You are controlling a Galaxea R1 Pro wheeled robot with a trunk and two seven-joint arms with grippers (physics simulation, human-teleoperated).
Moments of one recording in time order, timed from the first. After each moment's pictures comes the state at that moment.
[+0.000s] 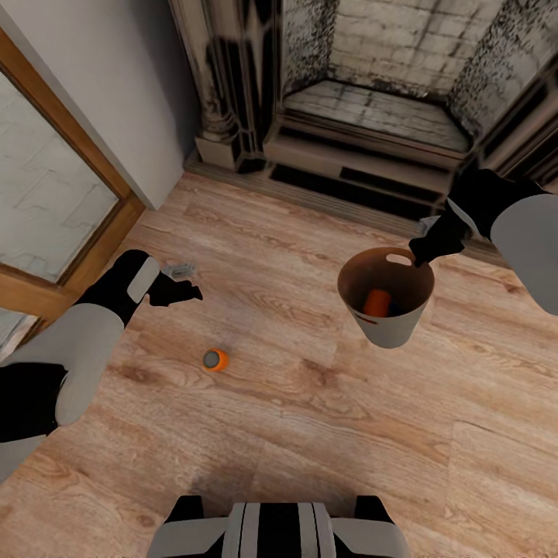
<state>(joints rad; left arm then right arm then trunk) -1.38 0.12 -0.13 -0.49 0.42 1.02 0.13 -1.90 -0.18 0.35 0.04 0.38 1.04 0.66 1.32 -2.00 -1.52</state>
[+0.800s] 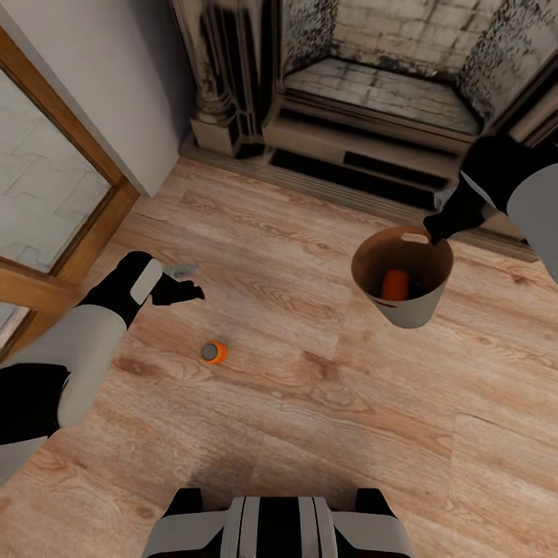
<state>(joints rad) -1.37 0.11 -0.14 -0.49 0.42 0.98 0.13 -1.99 -0.18 0.48 0.04 0.38 1.04 0.66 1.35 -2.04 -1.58</state>
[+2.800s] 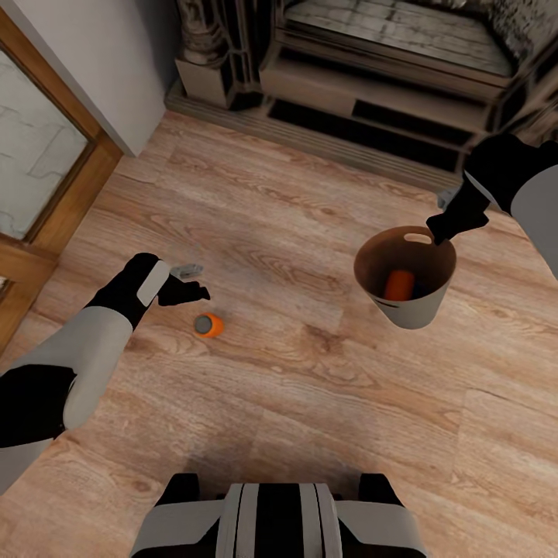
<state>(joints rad) -1.36 0.09 -0.15 -0.49 0.42 0.97 0.13 -1.99 -0.19 0.48 0.04 0.38 1.04 0.66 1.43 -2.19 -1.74</state>
